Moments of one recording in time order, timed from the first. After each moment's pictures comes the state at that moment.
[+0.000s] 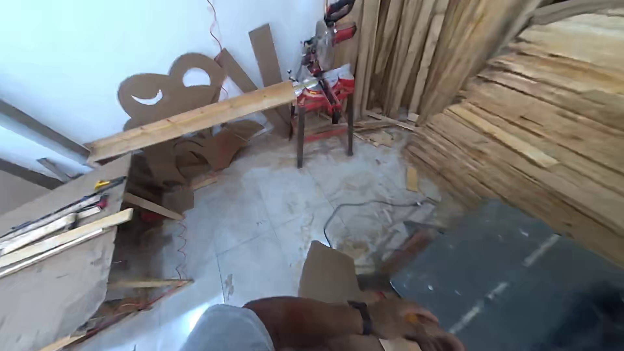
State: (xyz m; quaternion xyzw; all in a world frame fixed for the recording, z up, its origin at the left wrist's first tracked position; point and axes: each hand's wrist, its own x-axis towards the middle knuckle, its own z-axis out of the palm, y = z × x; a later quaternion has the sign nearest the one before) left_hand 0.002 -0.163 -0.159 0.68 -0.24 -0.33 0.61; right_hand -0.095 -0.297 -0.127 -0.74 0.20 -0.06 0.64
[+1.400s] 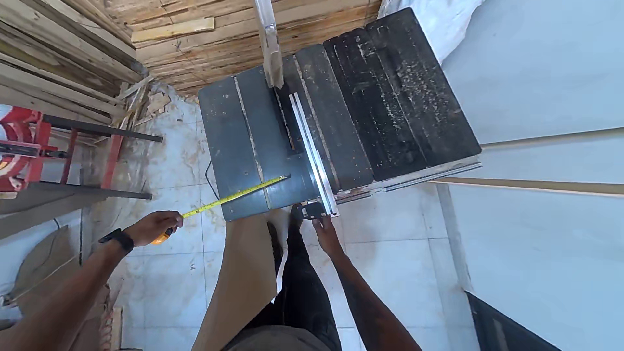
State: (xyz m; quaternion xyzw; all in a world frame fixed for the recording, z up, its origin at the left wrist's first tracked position) left_hand 0.267 -0.179 -0.152 0.75 -0.33 -0.57 0.05; right_hand -0.265 -0.414 -0.382 -0.60 0.48 -0.15 0.62
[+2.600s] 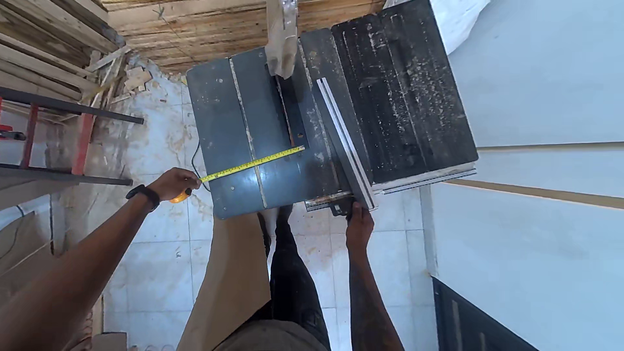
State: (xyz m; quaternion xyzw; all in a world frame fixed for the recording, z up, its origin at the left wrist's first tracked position) left_hand 0.273 -0.306 -0.207 0.78 -0.30 -0.54 0.08; right_hand -0.288 -0.492 -0.324 -0.50 0.70 -0.25 0.44
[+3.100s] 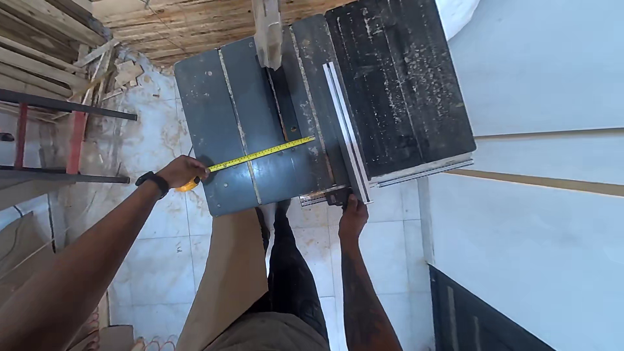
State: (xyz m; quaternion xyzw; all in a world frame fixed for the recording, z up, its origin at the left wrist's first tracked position) left_hand 0.249 -0.359 -0.212 0.77 -0.31 -0.55 0.08; right_hand -0.282 -0.489 -0.327 -0.47 0.71 -0.30 0.43
